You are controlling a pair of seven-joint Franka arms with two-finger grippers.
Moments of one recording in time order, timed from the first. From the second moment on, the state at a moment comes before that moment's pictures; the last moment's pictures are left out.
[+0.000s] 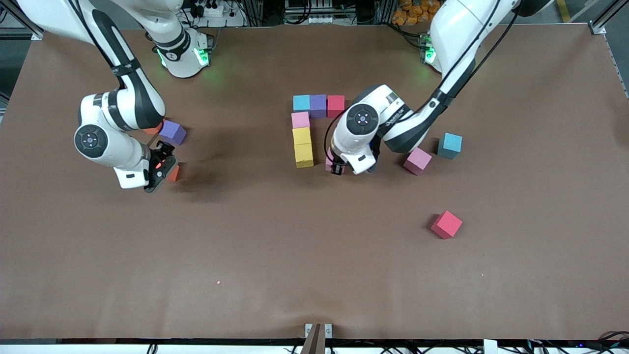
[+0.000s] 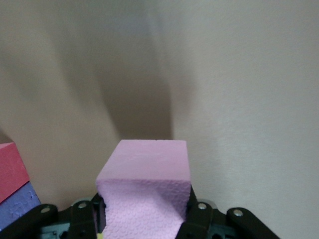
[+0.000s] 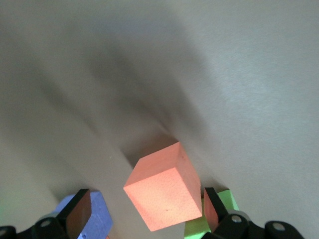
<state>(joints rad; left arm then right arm) -0.29 0.60 -0.52 -1.80 0.14 2.32 -2.20 -0.26 0.23 0.32 -2.24 -0.14 2.23 -0.85</state>
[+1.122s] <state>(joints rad) -0.37 0.59 -0.51 -1.98 0.13 2.55 -2.53 -0.27 0.23 0.32 -2.33 -0.14 2.34 -1.18</state>
